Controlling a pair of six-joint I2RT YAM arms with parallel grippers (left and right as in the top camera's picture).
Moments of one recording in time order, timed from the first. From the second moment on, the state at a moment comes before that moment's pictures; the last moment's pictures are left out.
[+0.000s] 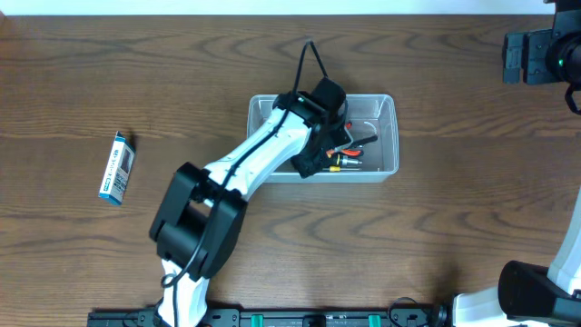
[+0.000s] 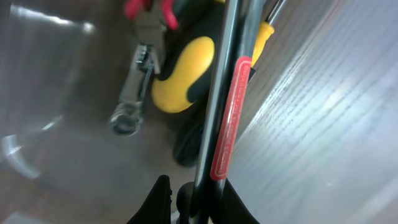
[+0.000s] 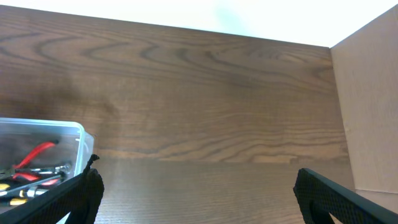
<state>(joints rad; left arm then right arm) -0.63 2.05 1.59 -1.02 0.03 0.46 -0.18 1.66 2.15 -1.30 0.00 -0.24</state>
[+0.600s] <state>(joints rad) -0.55 2.06 1.59 -0.99 -0.04 0.44 -0.18 1.66 2.15 -1.30 0.00 -0.24</state>
